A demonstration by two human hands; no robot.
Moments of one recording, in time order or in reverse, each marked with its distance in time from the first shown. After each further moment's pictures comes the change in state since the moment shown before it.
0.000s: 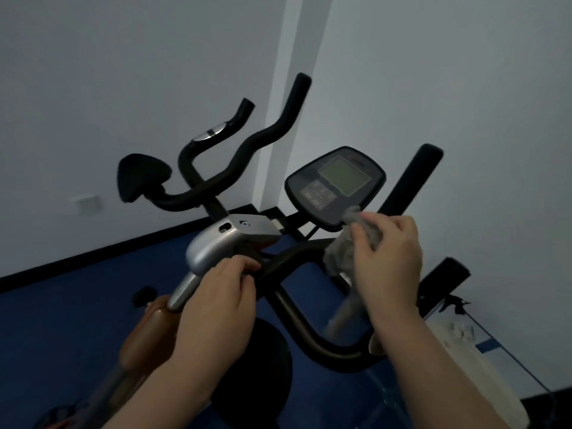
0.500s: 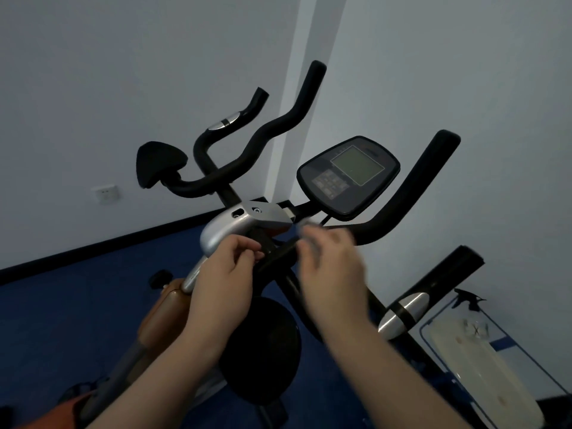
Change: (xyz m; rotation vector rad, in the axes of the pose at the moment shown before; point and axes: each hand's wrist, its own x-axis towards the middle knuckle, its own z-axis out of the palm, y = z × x) left_hand 0.009 -0.010 0.006 -0.471 0.105 -0.247; right_hand -0.059 -0.030 0.025 -0.029 -0.326 -0.194
